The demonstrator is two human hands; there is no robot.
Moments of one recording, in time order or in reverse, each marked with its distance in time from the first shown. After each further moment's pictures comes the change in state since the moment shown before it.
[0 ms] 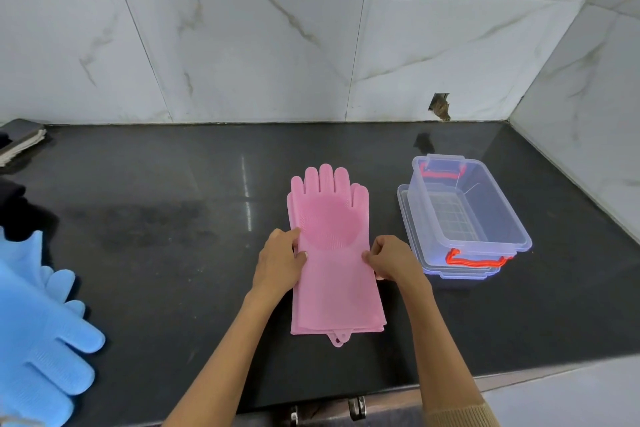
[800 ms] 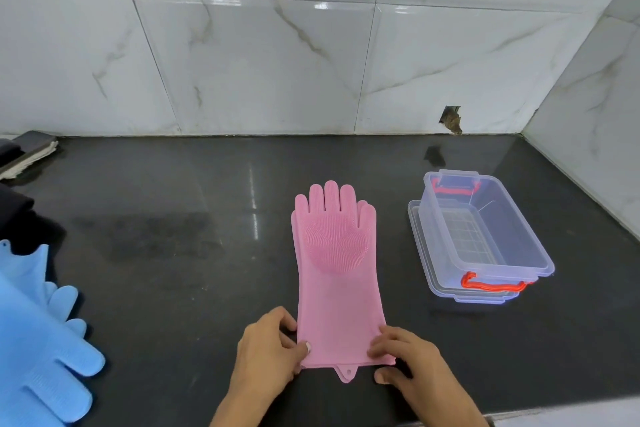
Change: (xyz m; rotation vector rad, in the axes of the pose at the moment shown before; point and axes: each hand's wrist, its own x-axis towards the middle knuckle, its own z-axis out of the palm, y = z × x) left_hand -0.096 -0.003 -0.017 -0.171 -0.115 -0.285; right_hand -0.087 0.065 0.026 -0.053 -0.127 -0.497
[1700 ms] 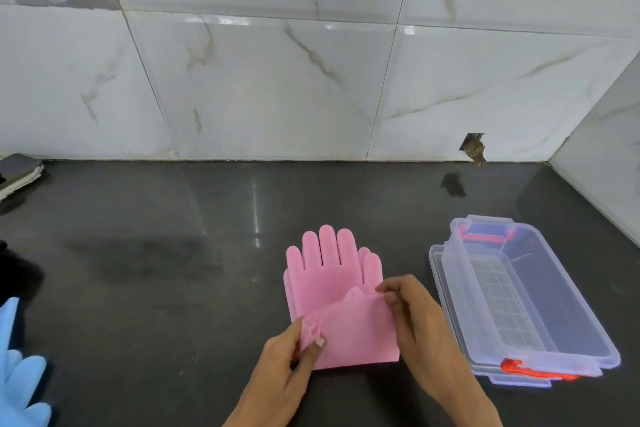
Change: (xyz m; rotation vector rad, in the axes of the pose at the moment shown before) left_hand 0.081 0.010 -0.004 -0.223 0.005 0.554; right_hand 0.108 -0.036 -0.052 0.127 0.396 -0.147
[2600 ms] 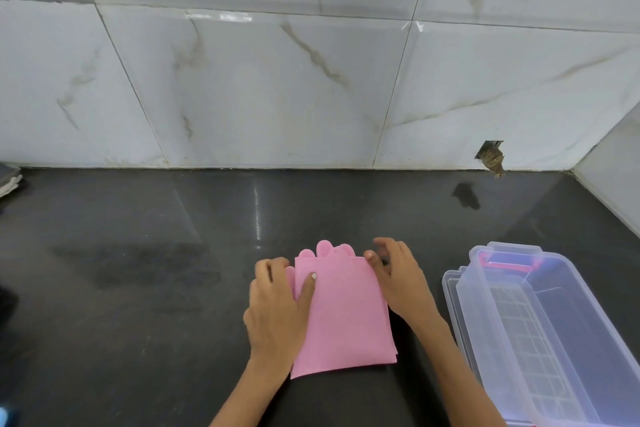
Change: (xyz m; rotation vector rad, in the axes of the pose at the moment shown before) left_hand 0.112 -0.006 -0.002 0.571 0.398 -0.363; right_hand 0.126 0.048 0.029 -0.092 -0.084 0.309
